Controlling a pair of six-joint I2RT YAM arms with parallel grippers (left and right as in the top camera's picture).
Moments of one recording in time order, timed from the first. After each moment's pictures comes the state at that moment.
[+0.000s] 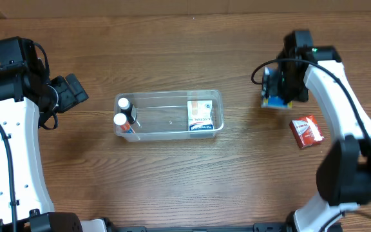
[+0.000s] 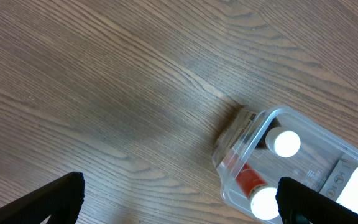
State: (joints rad) left arm 0.26 1.54 1.59 -1.31 0.02 -0.33; right arm 0.08 1.81 1.60 -1.14 -0.02 0.16
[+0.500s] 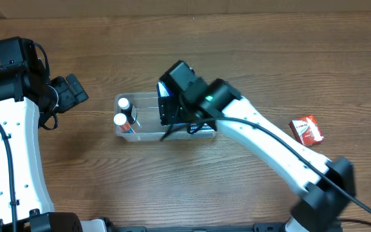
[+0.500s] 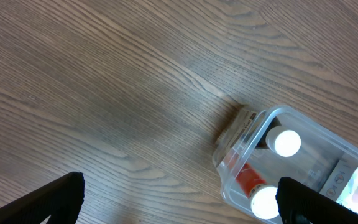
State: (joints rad) left arm 0.26 1.54 1.59 -1.31 0.02 -0.33; right arm 0.78 1.82 1.65 -0.97 -0.01 0.62
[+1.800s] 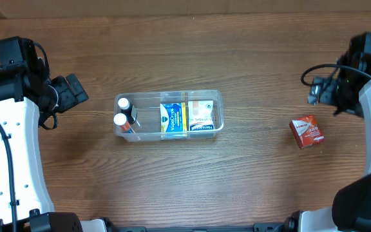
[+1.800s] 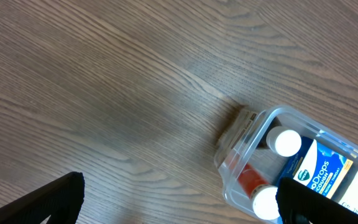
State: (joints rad) left arm 0.26 1.54 1.59 -1.30 0.02 -0.31; right arm -0.25 1.65 1.50 -1.24 0.08 0.05
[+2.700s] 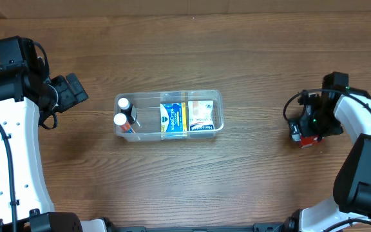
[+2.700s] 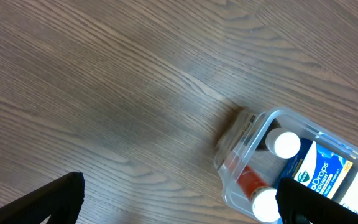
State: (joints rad) left arm 0.26 1.54 1.59 -1.29 0.02 -0.31; right arm -0.27 1.78 1.11 -0.89 0.03 -0.42
